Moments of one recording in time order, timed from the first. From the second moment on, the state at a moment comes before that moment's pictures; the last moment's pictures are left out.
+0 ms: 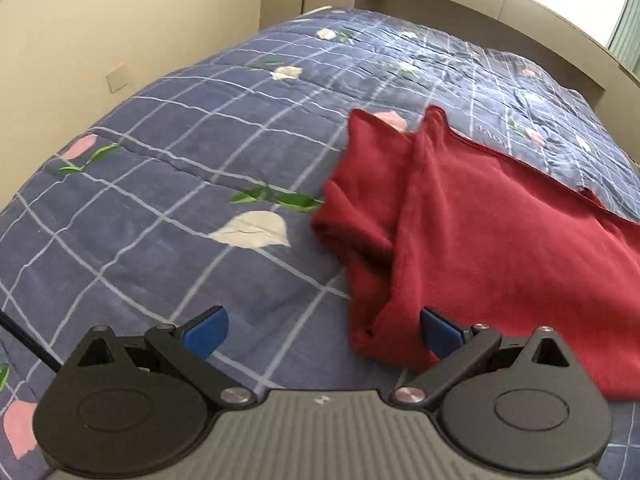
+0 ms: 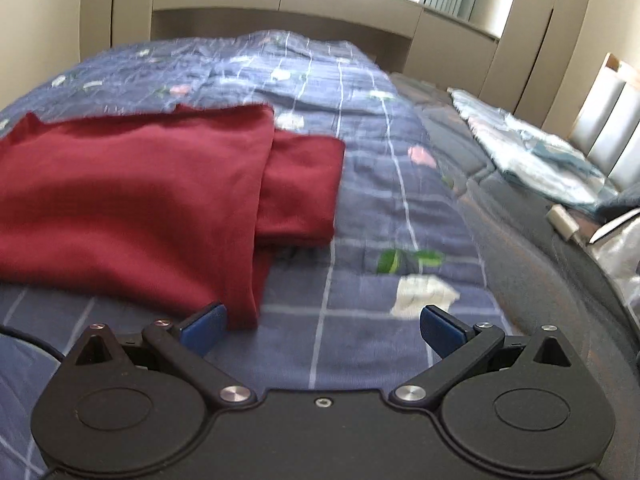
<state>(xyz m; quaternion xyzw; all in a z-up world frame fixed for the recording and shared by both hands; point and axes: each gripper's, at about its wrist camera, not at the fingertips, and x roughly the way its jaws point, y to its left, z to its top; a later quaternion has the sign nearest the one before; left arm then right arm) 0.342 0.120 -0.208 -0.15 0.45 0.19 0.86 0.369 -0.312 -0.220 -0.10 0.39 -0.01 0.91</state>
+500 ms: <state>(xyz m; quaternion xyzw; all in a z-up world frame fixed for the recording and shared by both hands) 0.330 0.126 -0.197 -0.20 0.48 0.21 0.83 0.365 -0.307 -0.182 -0.03 0.44 0.01 0.90</state>
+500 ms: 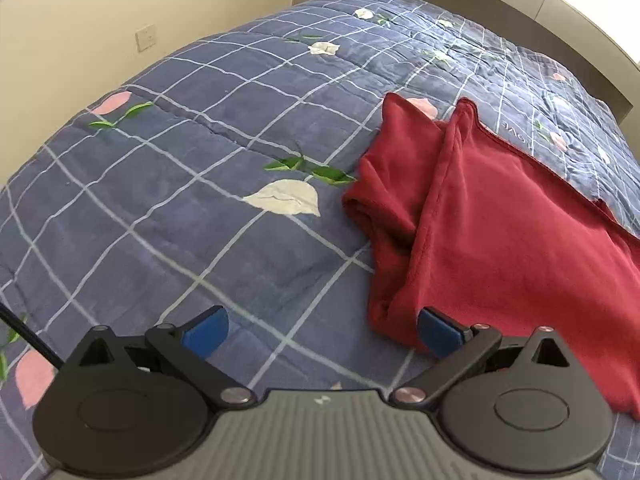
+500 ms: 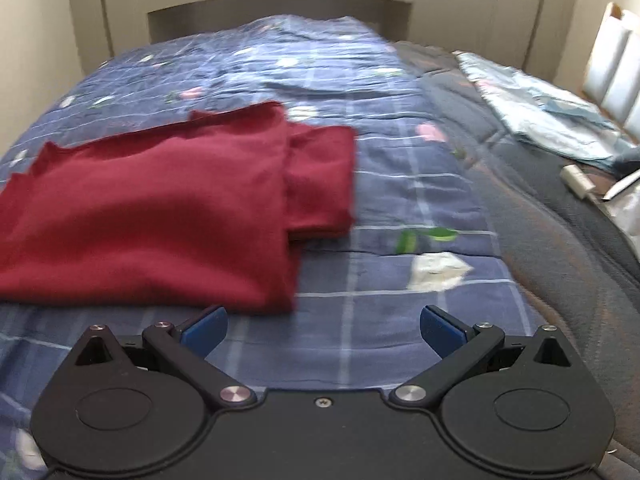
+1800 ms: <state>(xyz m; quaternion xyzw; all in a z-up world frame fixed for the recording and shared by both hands) 0.384 0.104 -0.214 -0.16 0.44 0.22 0.85 0.539 -0.126 -0.188 -0.12 0.37 0.14 0.91</state>
